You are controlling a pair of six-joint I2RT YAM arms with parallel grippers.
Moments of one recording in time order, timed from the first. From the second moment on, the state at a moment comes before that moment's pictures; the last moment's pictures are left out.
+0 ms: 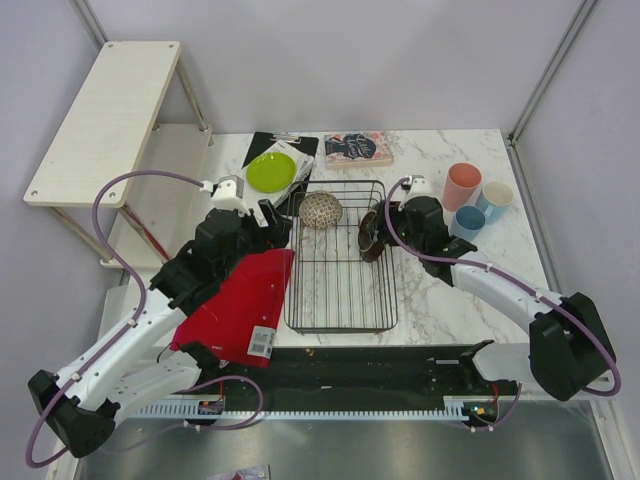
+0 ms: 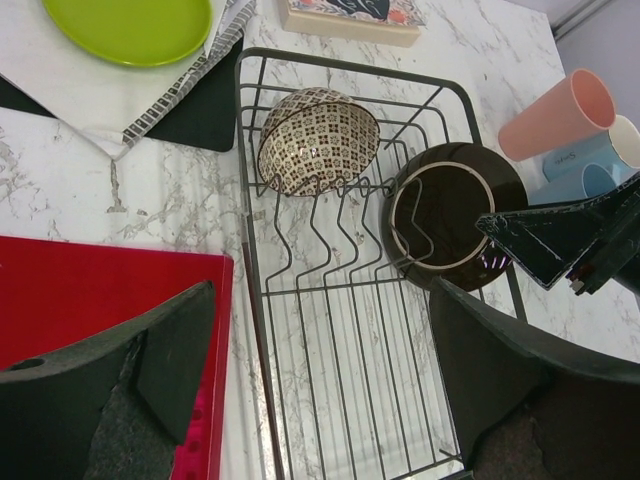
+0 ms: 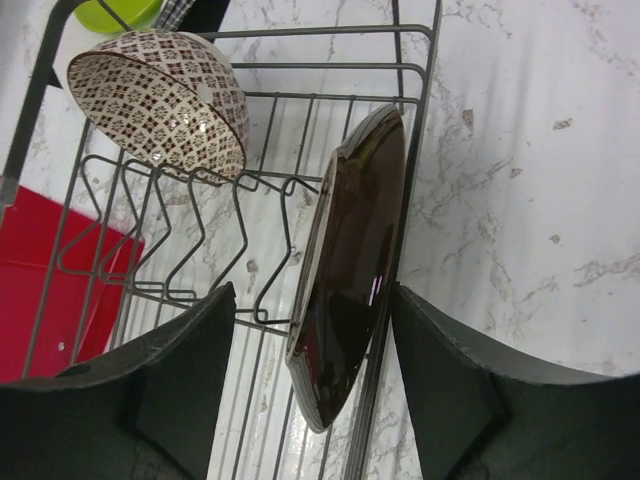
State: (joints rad) left arm -0.66 0.89 0.90 -0.37 -0.31 -0.58; right arm 0.52 1.29 0.78 0.02 0.10 0.45
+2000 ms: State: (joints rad) left arm -0.66 1.00 0.92 -0.37 -0.27 -0.57; right arm 0.67 0.95 0.85 -0.08 -0.08 0.17
